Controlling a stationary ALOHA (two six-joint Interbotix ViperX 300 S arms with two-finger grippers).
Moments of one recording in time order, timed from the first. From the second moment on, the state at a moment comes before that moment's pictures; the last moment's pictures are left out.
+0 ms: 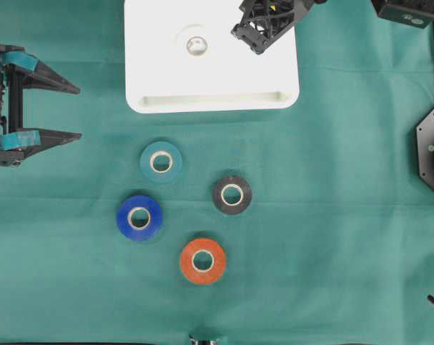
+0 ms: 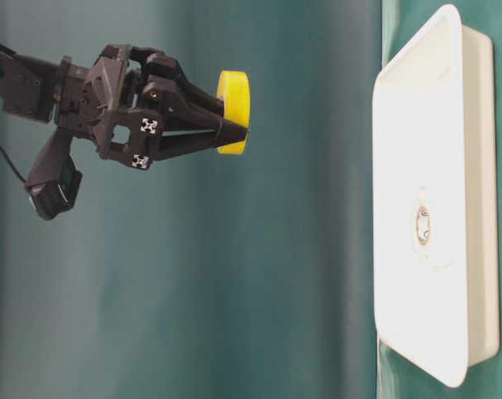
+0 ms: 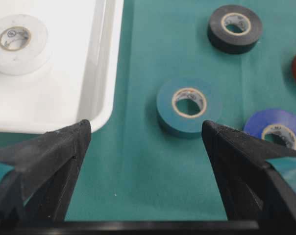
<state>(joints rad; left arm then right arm) 0.07 -0.80 1.17 -0.01 0.10 -0.03 -0.31 0.01 0.06 -0.16 1.15 0.49</state>
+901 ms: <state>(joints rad) 0.07 -0.80 1.17 -0.01 0.10 -0.03 -0.34 0.23 0.32 -0.14 0.70 0.51</state>
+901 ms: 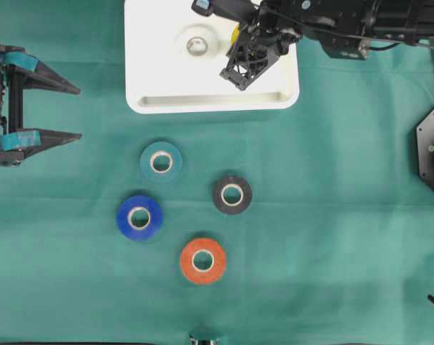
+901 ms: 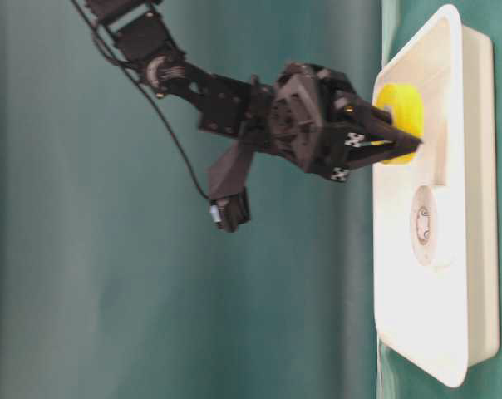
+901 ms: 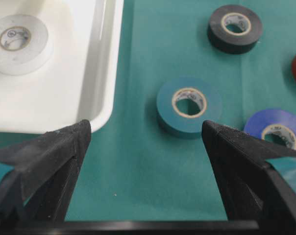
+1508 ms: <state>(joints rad) 0.07 -0.80 1.17 -0.01 0.10 -0.03 -0.37 0.24 0.36 -0.13 0.62 0.51</state>
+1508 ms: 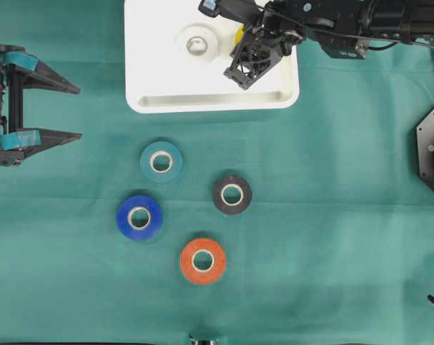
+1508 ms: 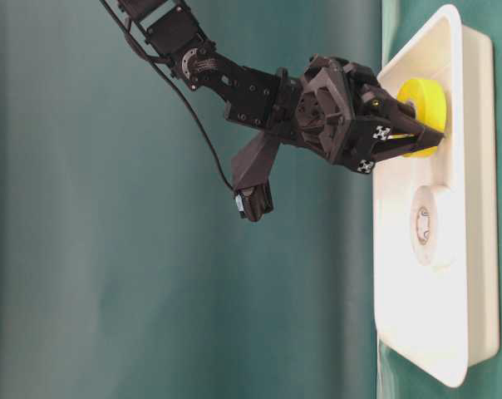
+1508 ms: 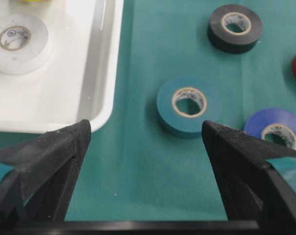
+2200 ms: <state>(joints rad) 0.07 -0.80 1.17 -0.01 0.10 -0.03 -0.37 0.24 0.36 -0.13 0.63 0.50</state>
